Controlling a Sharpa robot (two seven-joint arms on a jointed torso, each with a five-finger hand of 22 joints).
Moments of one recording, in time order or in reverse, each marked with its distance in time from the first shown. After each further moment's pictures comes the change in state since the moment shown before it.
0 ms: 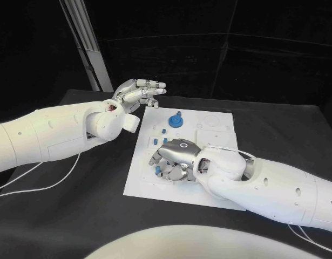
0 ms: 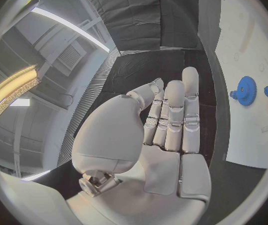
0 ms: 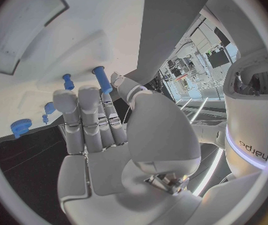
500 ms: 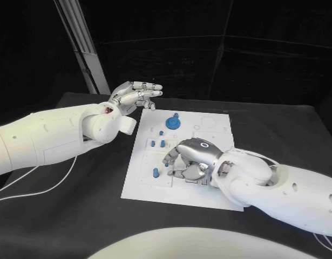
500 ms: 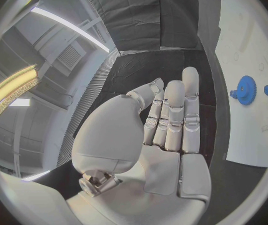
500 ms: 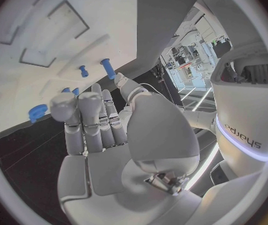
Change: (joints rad) left arm 0.000 -0.006 0.000 -0.001 0.000 0.004 -0.004; left_hand 0.000 0.000 0.000 0.000 0.000 0.000 0.000 0.000 0.000 0.000 0.000 0.000 0.000 0.000 0.000 0.000 0.000 0.000 0.000 0.000 0.000 0.000; right arm -0.006 -0.183 0.001 0.123 0.091 -0.143 0.028; right_hand -0.024 0.033 -0.083 0.038 0.039 0.047 0.001 0.028 0.013 0.097 -0.014 0.127 0.026 0.033 -0.011 0.063 0.072 0.000 0.072 -0.003 0.048 0.092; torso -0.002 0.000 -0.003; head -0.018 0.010
